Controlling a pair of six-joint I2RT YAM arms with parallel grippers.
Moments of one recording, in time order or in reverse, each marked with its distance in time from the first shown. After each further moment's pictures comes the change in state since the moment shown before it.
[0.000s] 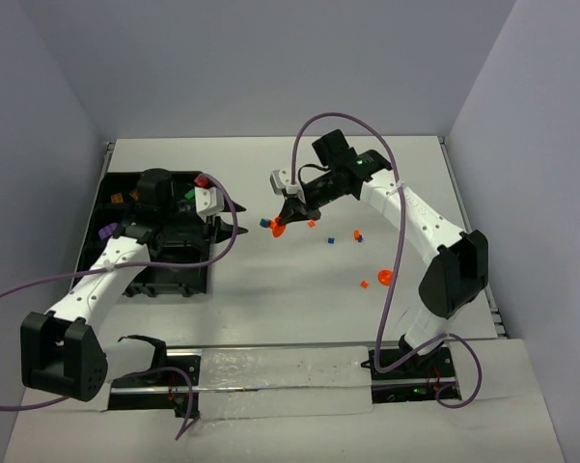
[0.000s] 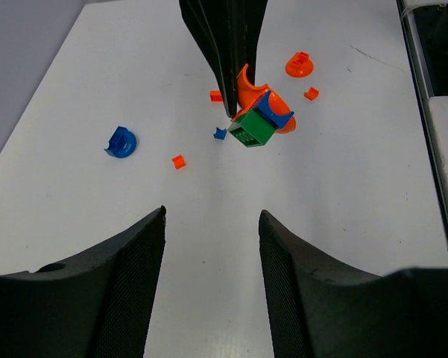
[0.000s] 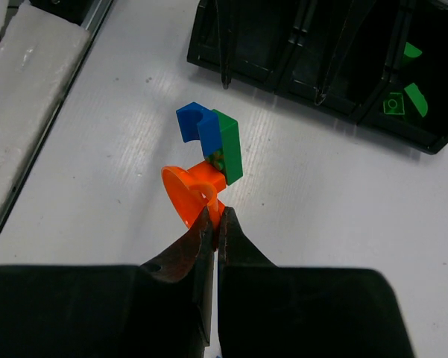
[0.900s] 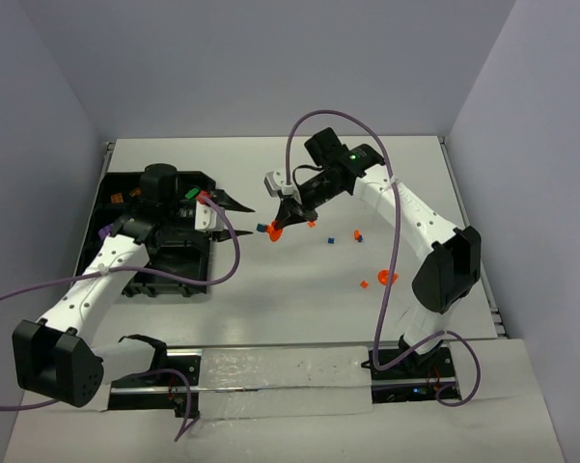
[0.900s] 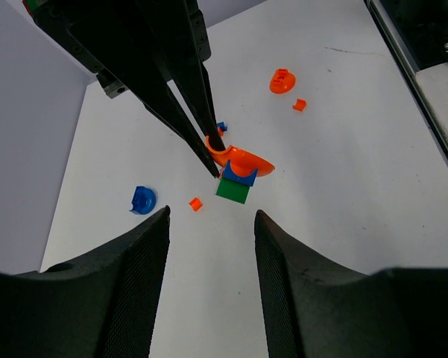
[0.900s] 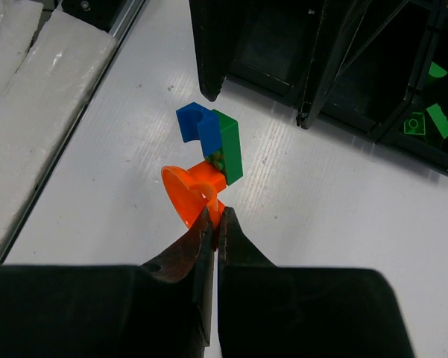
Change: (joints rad) left arm -0.065 -0.023 0.099 -0.177 0.086 0.328; right arm 0.036 0.052 0.098 -0.137 -0.022 -0.063
